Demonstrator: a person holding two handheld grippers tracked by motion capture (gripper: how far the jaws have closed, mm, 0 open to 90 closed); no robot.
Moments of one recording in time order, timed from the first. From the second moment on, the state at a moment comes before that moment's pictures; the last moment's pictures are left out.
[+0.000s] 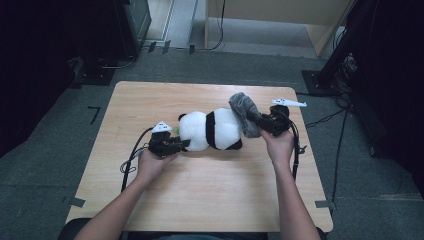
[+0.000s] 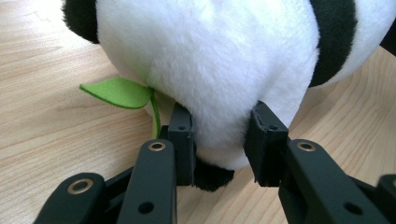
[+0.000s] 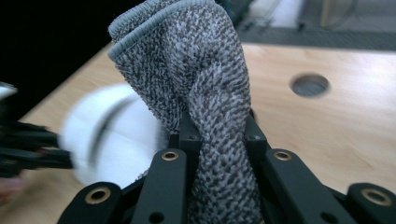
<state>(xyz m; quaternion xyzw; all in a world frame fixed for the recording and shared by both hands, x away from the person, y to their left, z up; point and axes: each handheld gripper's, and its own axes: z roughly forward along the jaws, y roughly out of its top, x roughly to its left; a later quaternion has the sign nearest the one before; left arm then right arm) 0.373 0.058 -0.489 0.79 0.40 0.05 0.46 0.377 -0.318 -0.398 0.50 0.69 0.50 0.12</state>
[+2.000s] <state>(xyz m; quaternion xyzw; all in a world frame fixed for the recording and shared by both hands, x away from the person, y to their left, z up) 0.373 0.056 -0.483 0.79 0.40 0.06 0.46 0.388 -0.304 -0.428 0.51 0.71 0.48 0.09</state>
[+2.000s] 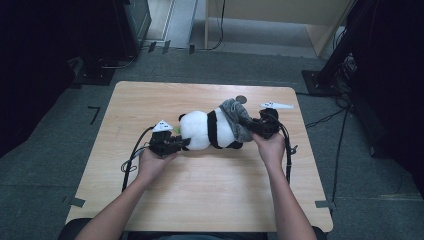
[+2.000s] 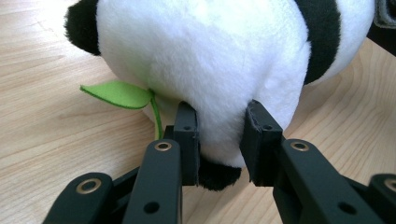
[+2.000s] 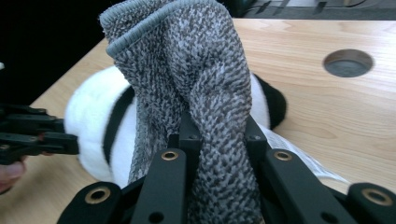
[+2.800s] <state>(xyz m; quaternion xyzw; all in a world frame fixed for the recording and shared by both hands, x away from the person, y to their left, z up) 0.387 0.079 -0.481 0.80 0.38 0.03 0.46 0.382 -0.332 -0.419 0.53 0.67 0.50 0.12</state>
